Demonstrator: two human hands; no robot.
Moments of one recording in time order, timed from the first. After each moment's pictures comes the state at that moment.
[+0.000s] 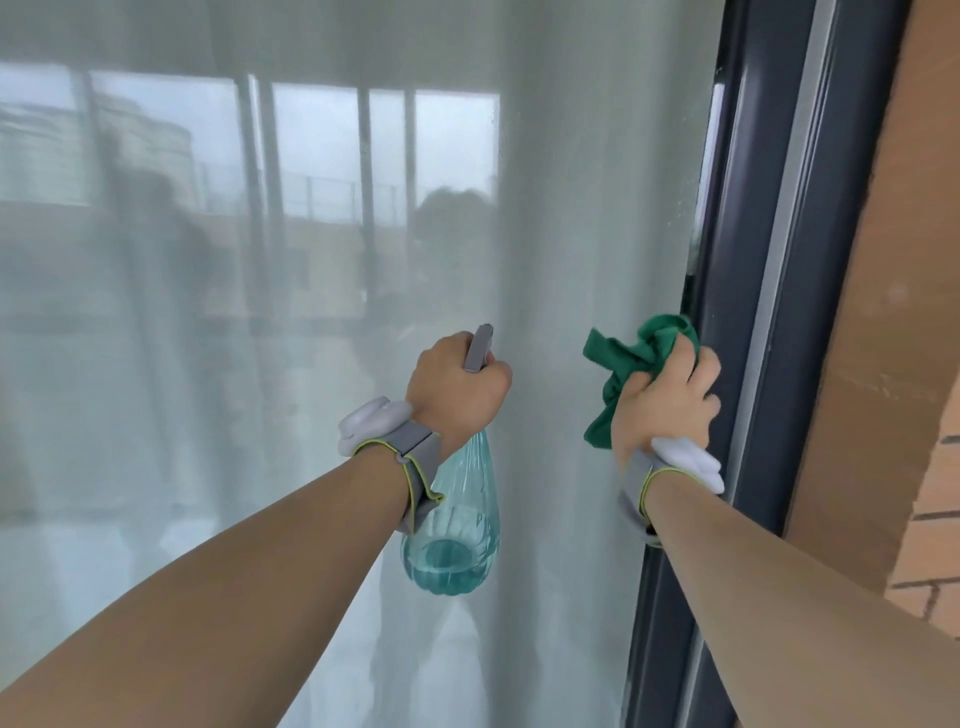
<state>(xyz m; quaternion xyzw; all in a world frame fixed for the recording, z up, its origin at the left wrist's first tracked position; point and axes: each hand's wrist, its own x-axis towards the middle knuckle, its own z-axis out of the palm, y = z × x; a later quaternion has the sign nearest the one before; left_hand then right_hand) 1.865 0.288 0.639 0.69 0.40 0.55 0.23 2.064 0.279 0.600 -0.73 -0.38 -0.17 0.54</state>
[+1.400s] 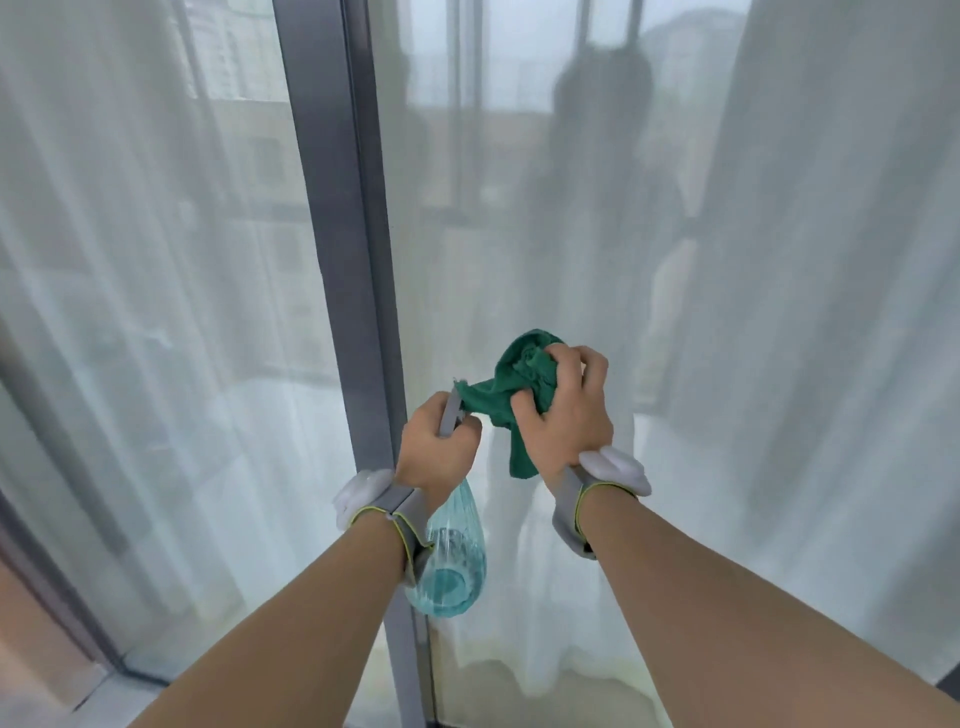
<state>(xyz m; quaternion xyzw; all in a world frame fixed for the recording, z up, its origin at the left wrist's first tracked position) 1.341 0.273 0.449 0.54 0.57 0.55 0.28 1.481 0.292 0.462 -0.55 -0.64 -0.02 0.53</state>
